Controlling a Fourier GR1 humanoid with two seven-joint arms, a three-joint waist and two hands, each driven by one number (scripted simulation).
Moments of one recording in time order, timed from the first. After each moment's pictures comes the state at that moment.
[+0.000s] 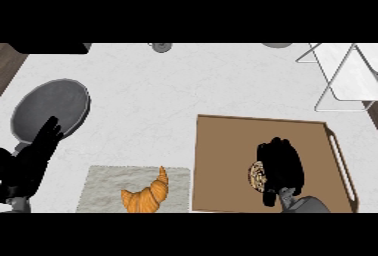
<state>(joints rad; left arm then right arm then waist) 0.03 0.34 0.11 -1.42 0.13 -0.02 0.08 -0.11 -0.24 0.45 -1.53 1.19 0.27 0.61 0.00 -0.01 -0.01</state>
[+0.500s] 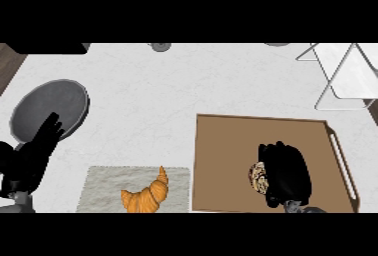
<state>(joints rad) -0.01 0.33 0.14 -1.40 0.11 -0.03 0.09 -0.06 -0.26 0.47 -1.69 1.29 0.25 0.59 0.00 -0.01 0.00</state>
